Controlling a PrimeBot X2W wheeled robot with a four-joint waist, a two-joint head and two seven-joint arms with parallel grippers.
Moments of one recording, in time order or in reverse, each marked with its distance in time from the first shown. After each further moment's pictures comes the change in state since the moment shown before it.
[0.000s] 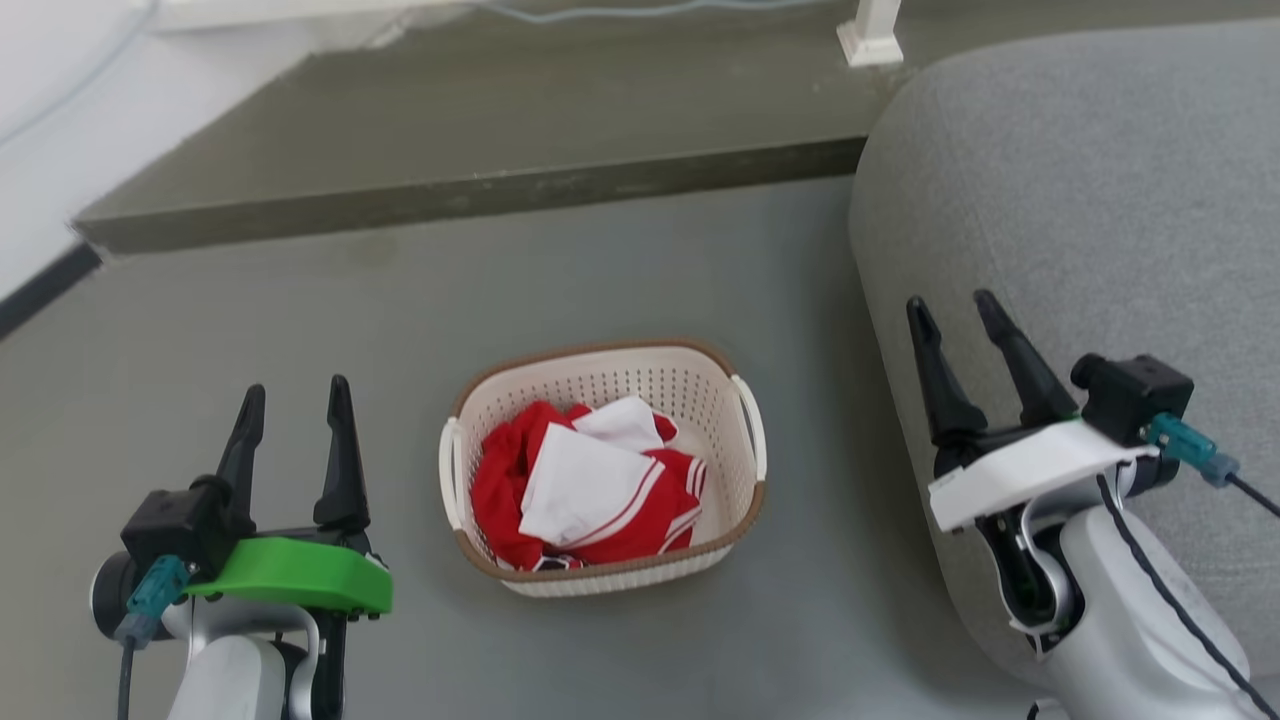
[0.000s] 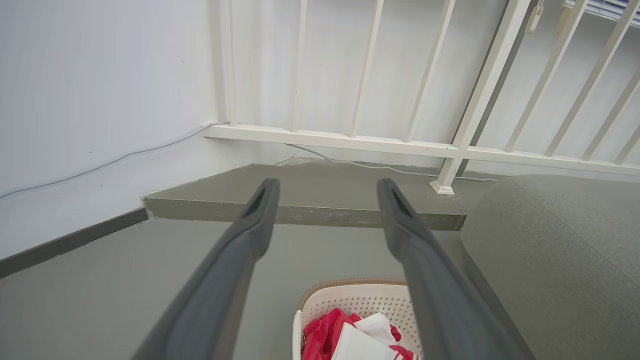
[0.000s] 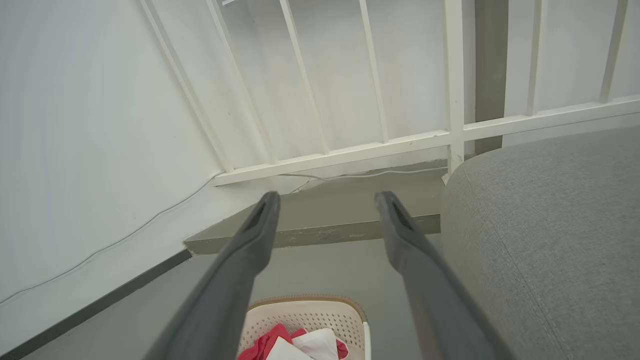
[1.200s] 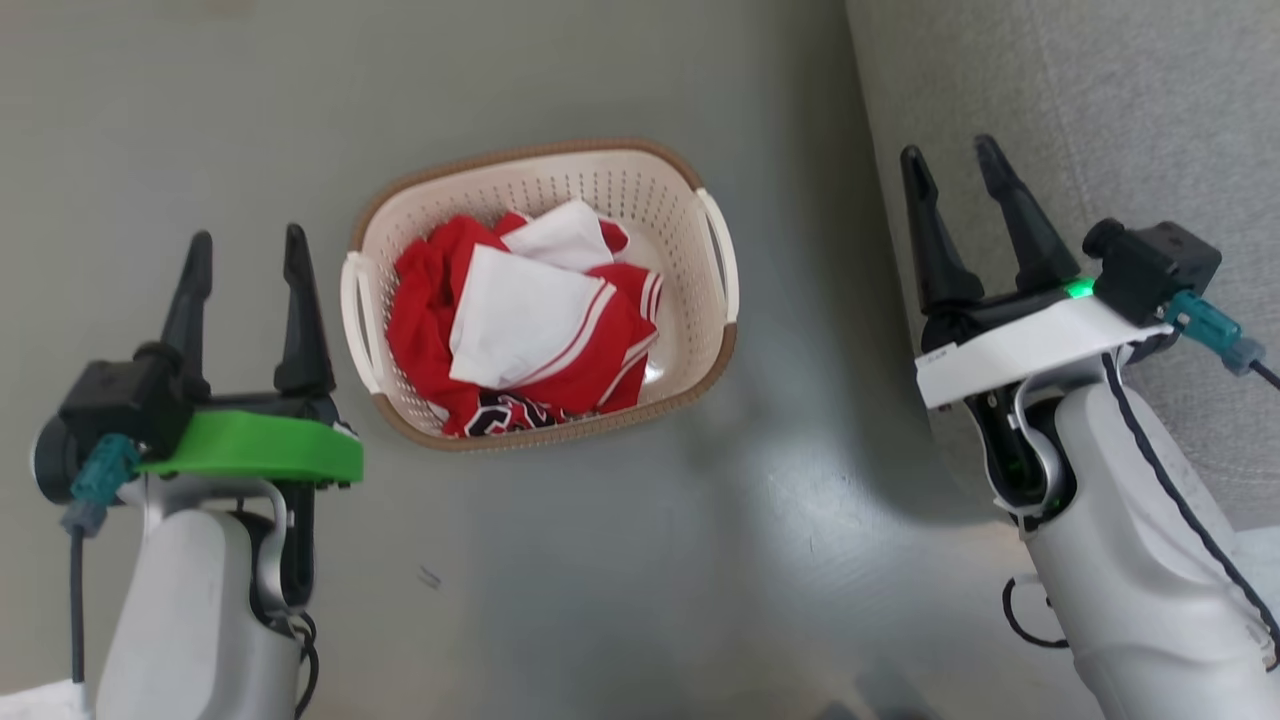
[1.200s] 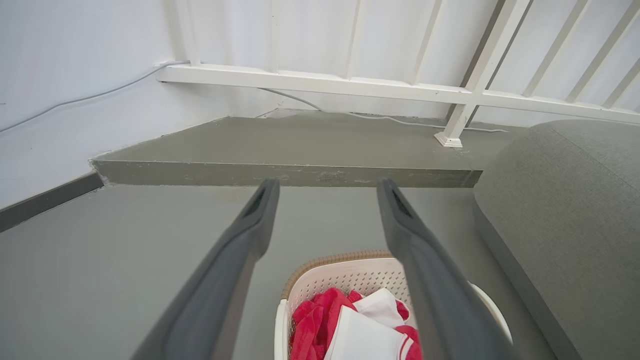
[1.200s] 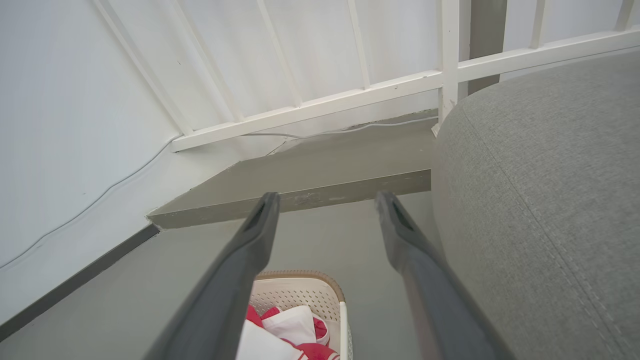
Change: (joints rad) left arm -0.195 0.001 0.027 0.005 0.039 -0.006 0.000; right arm -0.191 0.040 -0.028 -0.003 -0.034 0.027 0.000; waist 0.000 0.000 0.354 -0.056
